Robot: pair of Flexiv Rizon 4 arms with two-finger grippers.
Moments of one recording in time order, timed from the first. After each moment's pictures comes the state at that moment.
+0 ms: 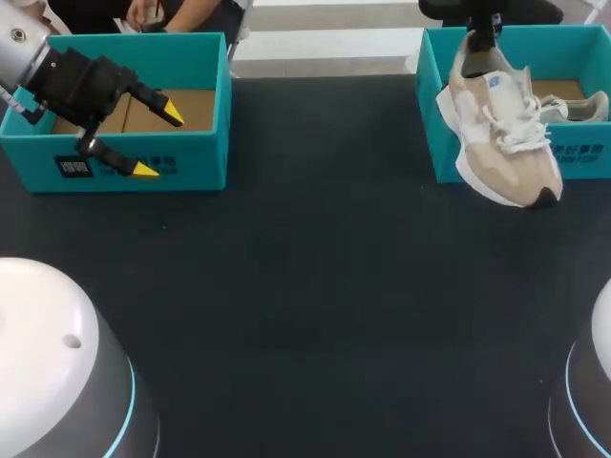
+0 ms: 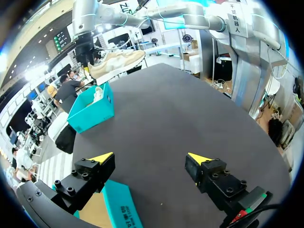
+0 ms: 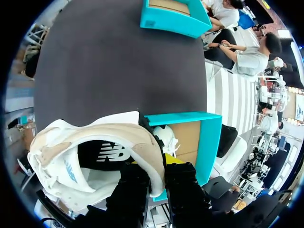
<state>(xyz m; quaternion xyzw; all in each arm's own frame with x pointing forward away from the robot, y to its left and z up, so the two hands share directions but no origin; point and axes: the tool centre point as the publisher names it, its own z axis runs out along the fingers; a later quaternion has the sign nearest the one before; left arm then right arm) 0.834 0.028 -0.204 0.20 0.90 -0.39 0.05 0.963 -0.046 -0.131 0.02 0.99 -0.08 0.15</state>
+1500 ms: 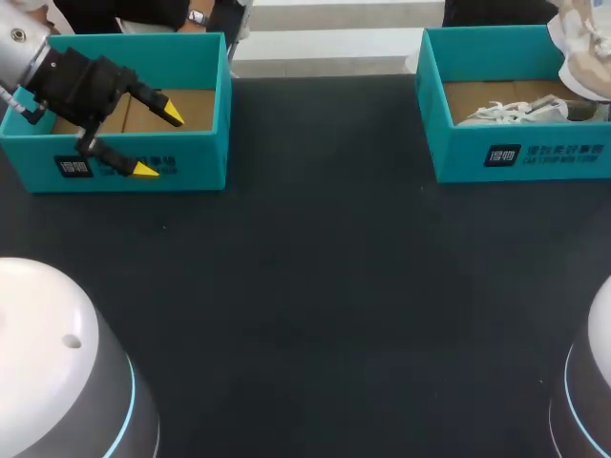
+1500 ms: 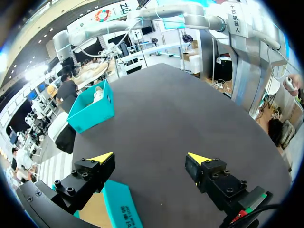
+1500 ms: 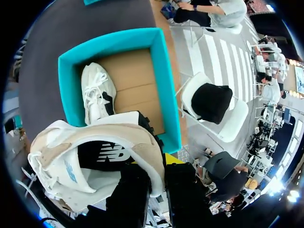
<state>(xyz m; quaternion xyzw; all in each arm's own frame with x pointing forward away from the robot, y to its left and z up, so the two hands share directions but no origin) 0.834 0.028 -0.204 0.20 0.90 -0.39 0.05 1.175 -0.284 -0.139 0.12 0.97 -0.14 0.14</state>
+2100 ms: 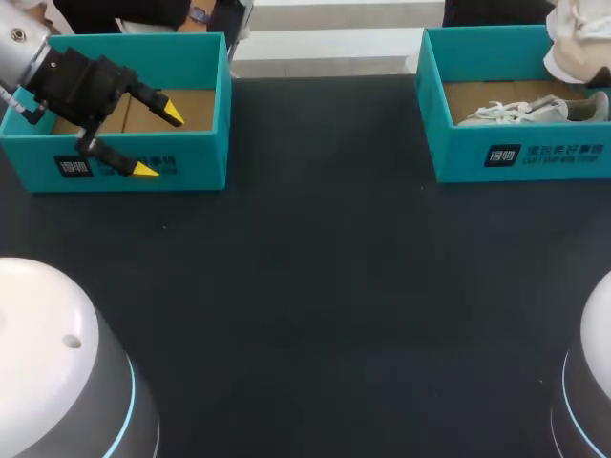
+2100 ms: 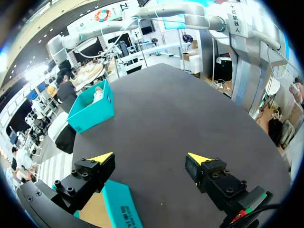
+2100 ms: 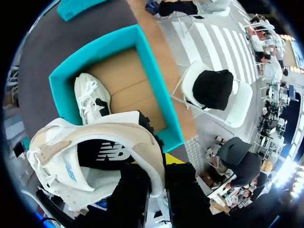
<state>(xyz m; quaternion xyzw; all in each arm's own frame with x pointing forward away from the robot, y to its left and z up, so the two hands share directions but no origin) 0.834 0.028 -0.204 0.20 0.90 -0.39 0.05 1.187 -0.299 -0.141 0.21 0.96 -0.14 0.11</state>
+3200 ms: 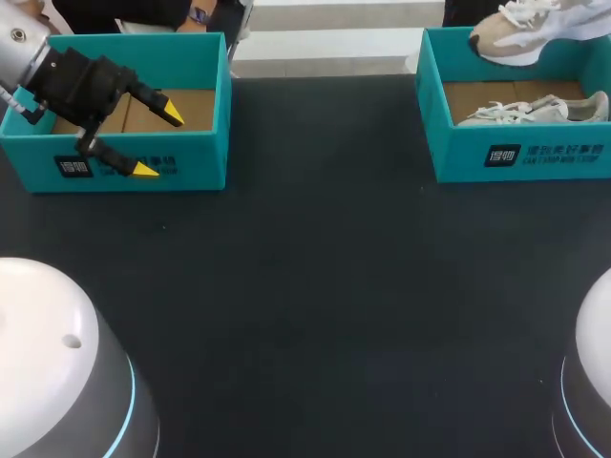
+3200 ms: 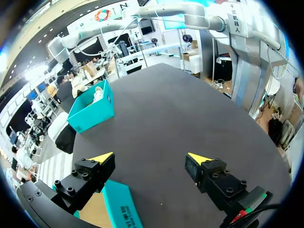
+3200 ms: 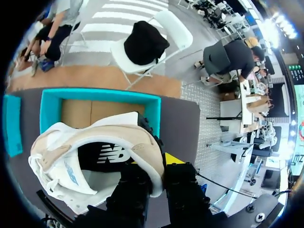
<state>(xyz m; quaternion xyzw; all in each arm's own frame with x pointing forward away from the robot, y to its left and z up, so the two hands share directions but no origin) 0.834 0.028 -0.204 0.20 0.90 -0.39 0.05 1.153 -0.332 -0.140 0.68 0.71 -0.13 0.16</state>
